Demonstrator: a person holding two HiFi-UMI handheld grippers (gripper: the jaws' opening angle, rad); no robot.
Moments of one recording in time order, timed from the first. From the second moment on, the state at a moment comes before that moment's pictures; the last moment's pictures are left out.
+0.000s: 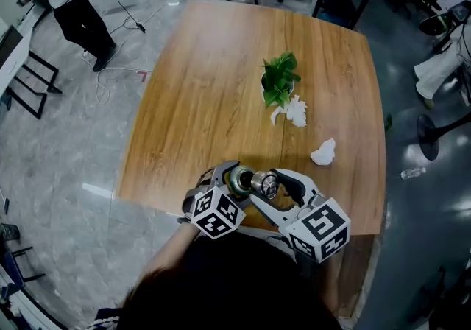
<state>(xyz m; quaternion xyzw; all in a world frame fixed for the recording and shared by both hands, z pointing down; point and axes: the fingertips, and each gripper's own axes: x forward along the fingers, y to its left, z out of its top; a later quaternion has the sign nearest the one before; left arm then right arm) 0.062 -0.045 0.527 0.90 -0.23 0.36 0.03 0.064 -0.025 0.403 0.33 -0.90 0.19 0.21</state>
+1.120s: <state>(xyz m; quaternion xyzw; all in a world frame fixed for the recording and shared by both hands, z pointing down) 0.087 -0.018 0.520 0.93 -0.11 0.36 -0.02 0.050 -0.006 0.420 0.24 -0.92 0.15 0.28</state>
